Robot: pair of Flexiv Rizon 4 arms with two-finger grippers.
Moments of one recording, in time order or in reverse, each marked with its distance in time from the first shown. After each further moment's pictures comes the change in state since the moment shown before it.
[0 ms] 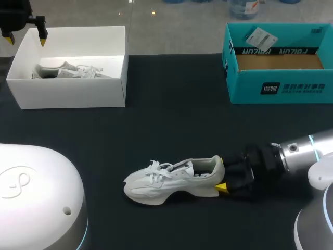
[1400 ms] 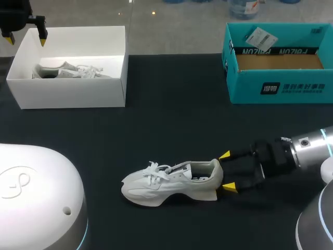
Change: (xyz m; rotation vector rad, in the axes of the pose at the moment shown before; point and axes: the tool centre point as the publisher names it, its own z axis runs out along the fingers) left arm 0.000 0.000 0.000 0.000 0.000 0.000; right arm 0.007 0.024 -0.036 0.042 -0.006 -0.017
